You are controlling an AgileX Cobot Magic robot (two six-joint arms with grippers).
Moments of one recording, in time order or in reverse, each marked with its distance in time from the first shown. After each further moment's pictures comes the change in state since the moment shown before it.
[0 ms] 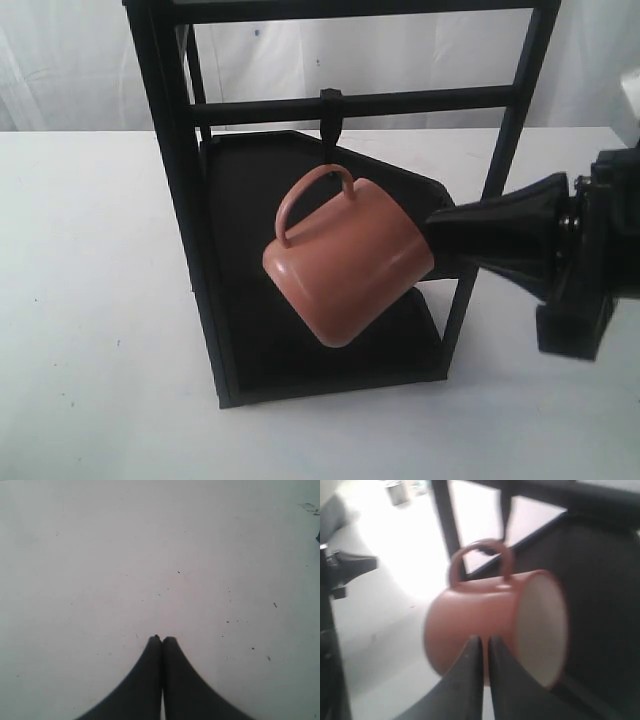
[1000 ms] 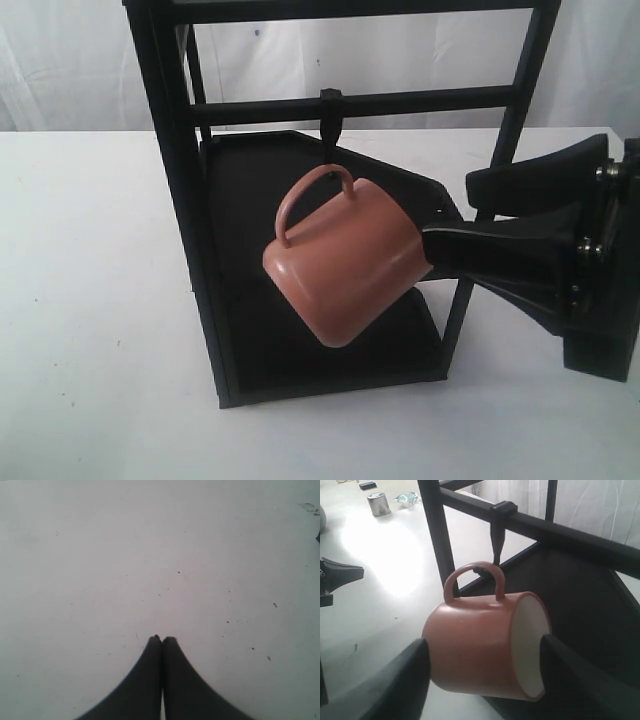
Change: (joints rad) left arm 0.000 0.000 0.000 0.000 0.000 0.000; right arm 0.000 -0.081 0.000 -0.013 -0.034 -0.012
